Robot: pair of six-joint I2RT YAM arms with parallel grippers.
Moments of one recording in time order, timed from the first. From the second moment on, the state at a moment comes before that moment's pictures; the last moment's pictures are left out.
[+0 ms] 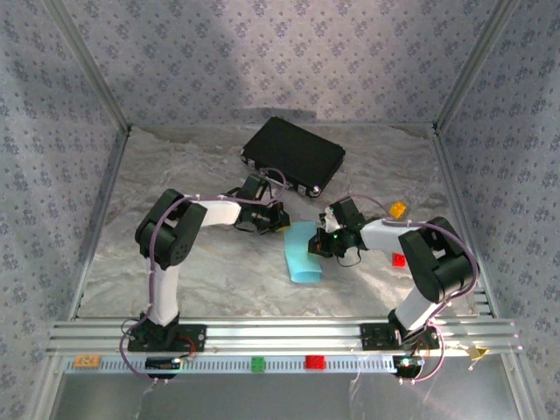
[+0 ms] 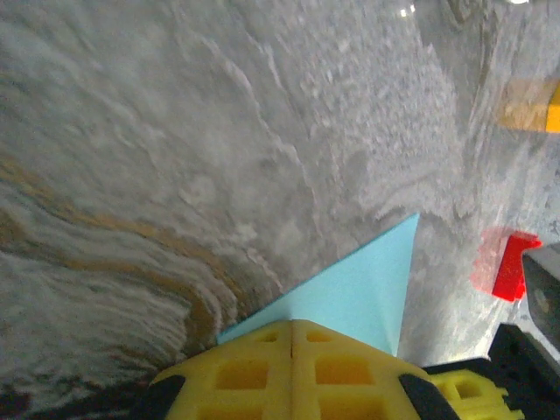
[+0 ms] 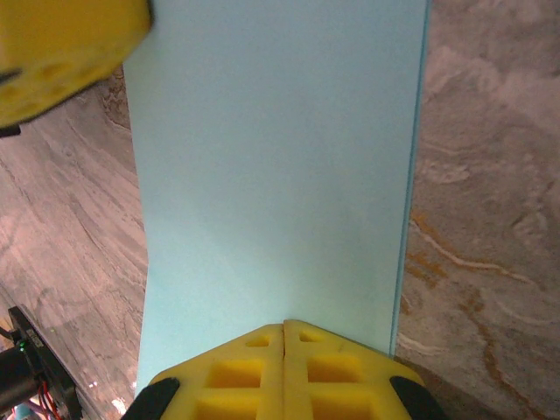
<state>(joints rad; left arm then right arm) -0.59 2.02 1.14 -0.07 0.57 -0.83 0.46 1.63 0.68 -0.14 -0.56 0.61</state>
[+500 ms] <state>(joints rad) -0.56 1.99 1.19 -0.15 0.46 -0.85 0.47 1.63 0.67 -0.13 -0.55 0.64</state>
